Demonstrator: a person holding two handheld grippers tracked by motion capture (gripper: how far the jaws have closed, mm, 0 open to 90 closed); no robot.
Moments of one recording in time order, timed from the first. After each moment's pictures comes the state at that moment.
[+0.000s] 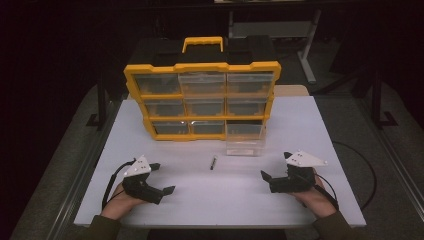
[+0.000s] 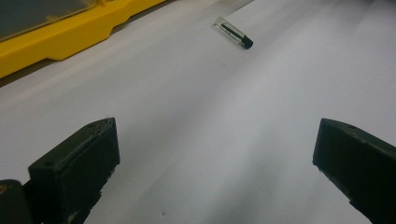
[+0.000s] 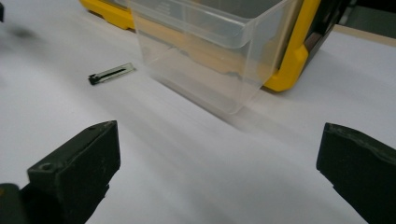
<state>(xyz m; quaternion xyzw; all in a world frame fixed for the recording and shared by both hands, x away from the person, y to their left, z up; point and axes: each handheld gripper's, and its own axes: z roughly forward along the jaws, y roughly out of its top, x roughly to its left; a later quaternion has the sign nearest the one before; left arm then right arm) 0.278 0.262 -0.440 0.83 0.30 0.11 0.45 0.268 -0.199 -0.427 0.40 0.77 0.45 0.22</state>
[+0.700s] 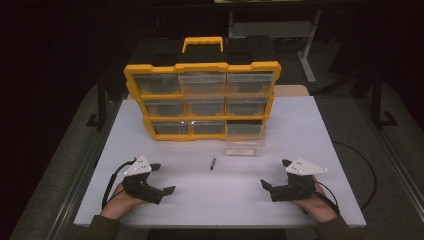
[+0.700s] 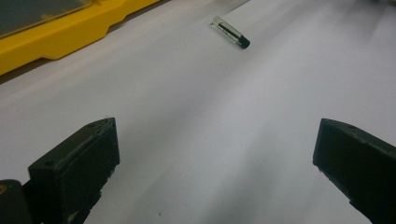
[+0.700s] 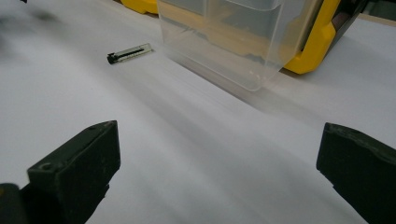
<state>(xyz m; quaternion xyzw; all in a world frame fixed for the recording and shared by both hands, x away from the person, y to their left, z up) 0.279 0.260 -0.438 0.84 0.30 0.11 0.44 0.258 -0.201 -0.441 0.38 0.78 0.46 0.21</state>
